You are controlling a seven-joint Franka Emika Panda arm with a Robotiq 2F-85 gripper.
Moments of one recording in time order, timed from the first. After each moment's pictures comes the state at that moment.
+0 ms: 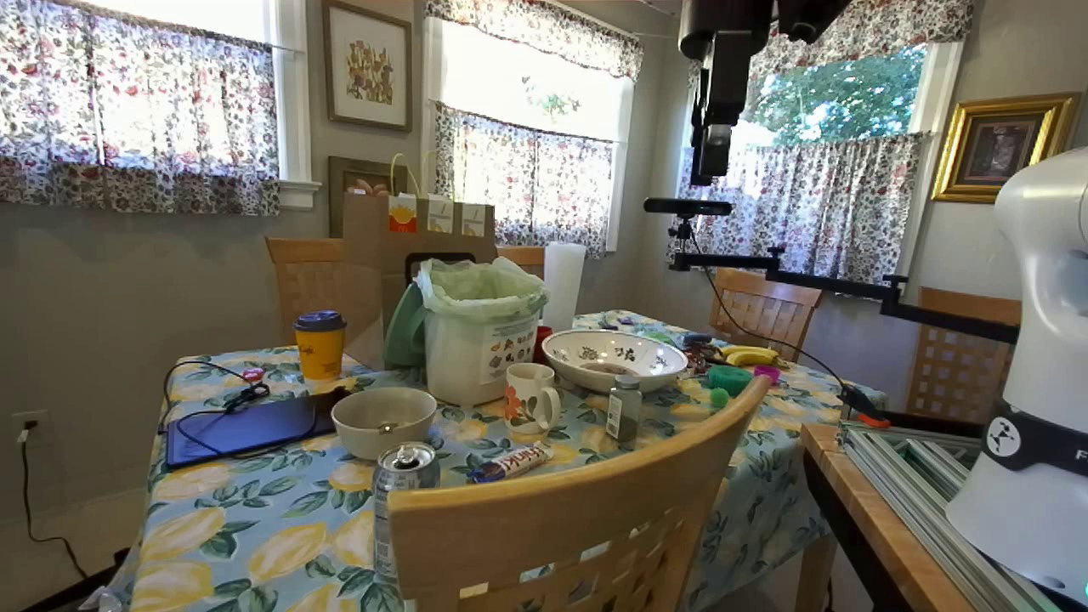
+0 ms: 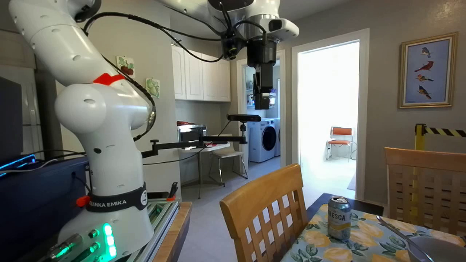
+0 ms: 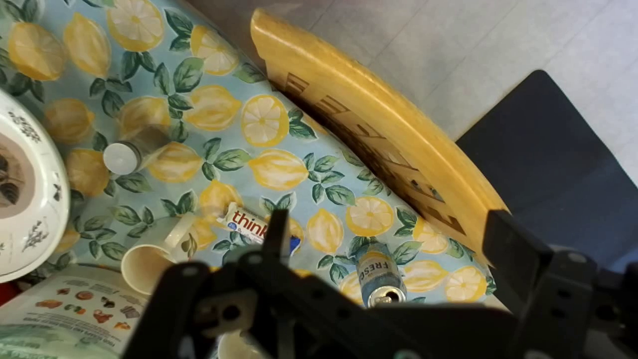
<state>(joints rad) 0.00 -0.59 0.00 -2.49 0.01 1.89 0.02</state>
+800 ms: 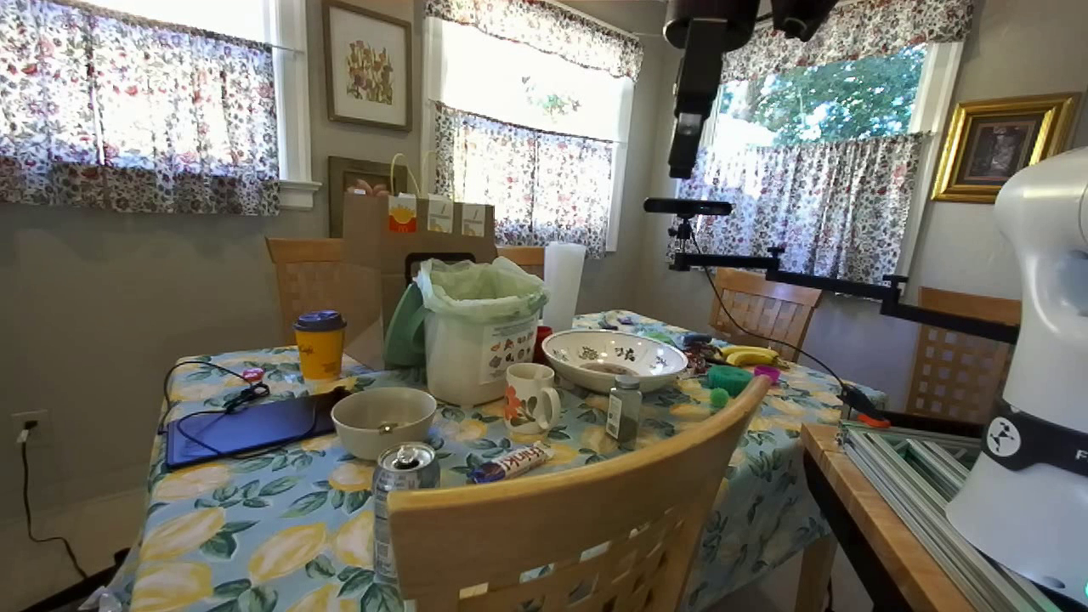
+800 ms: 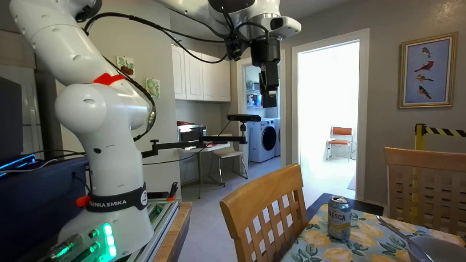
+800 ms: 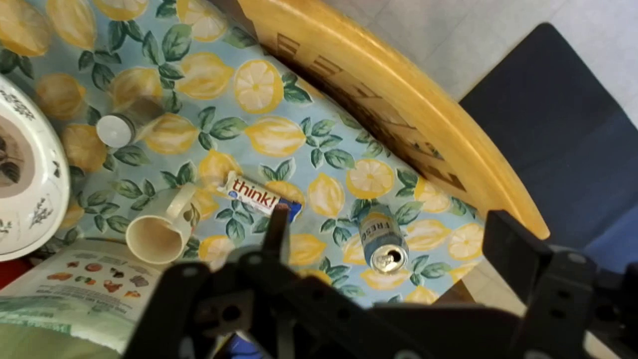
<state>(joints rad) 0.00 -0.58 0.02 -2.49 0.02 1.99 0.09</state>
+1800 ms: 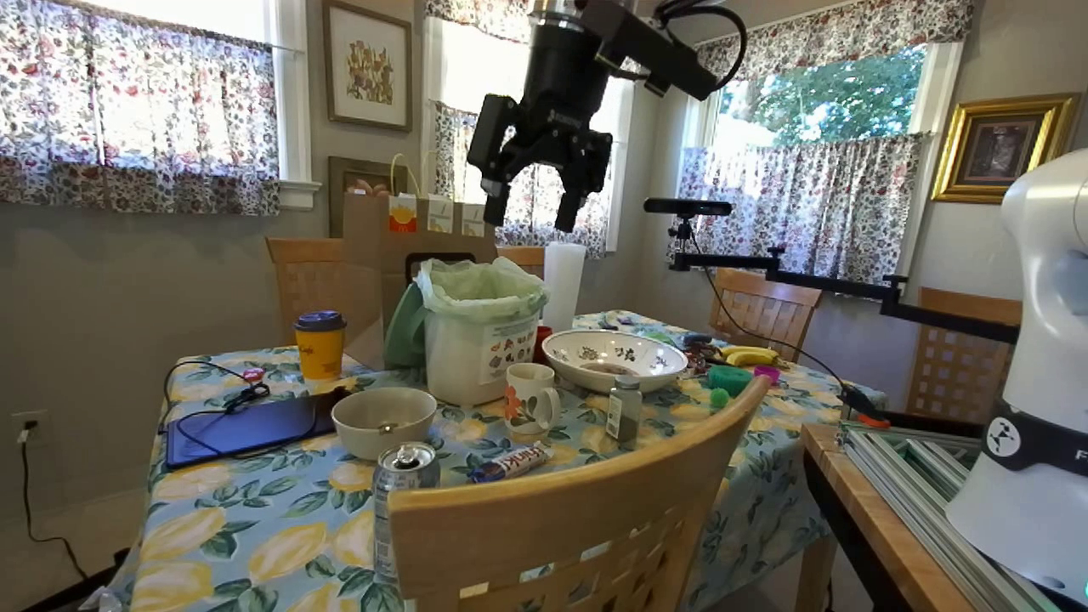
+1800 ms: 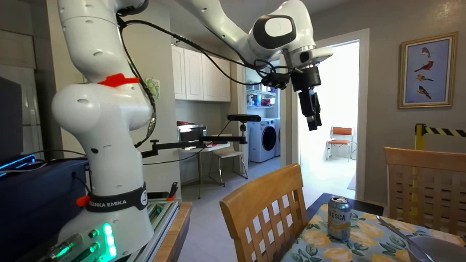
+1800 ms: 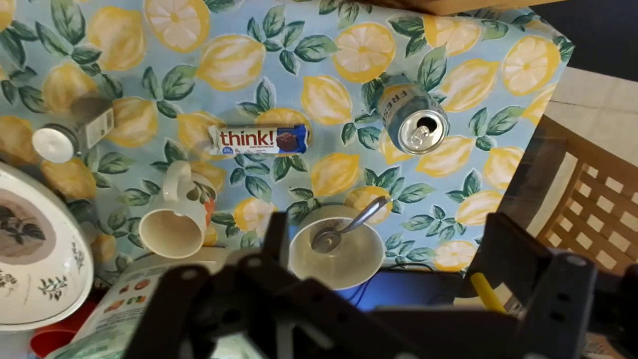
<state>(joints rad) -0.08 -0.18 0.16 -2.32 -0.10 2.34 0.75</state>
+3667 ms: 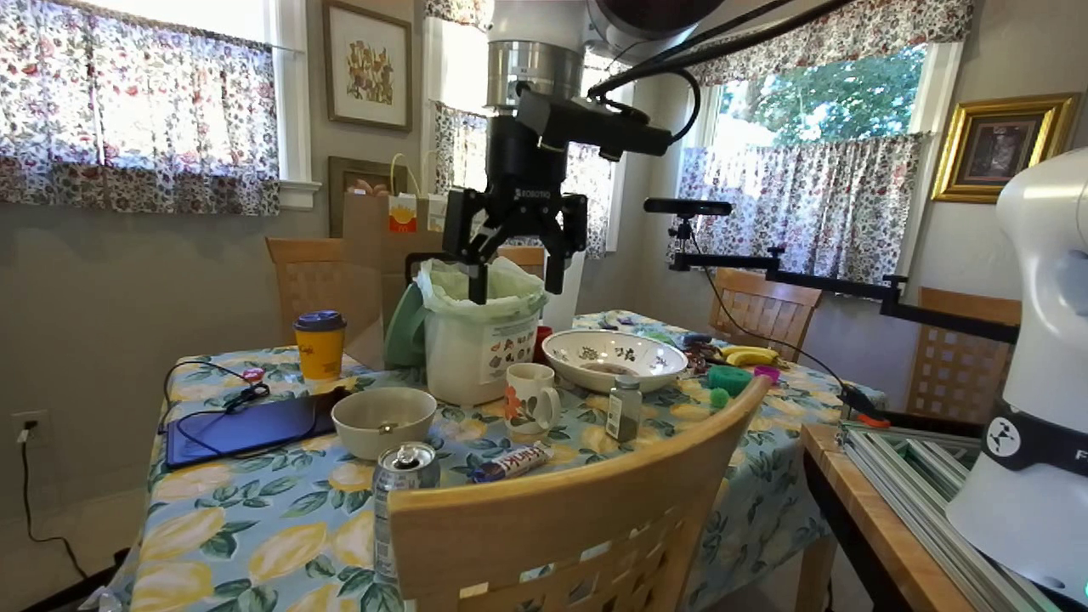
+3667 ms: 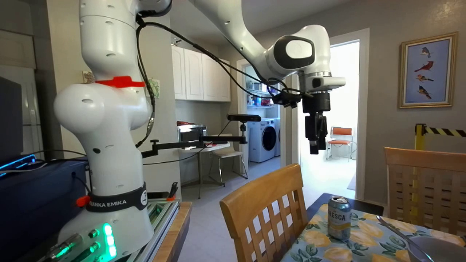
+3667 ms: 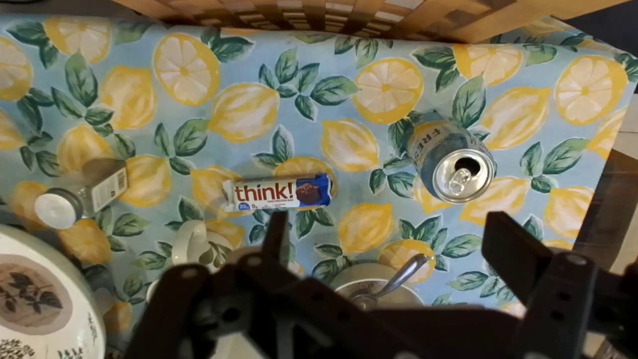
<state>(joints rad) -0.02 0.03 0.11 -2.22 -0.12 2.28 0.84</state>
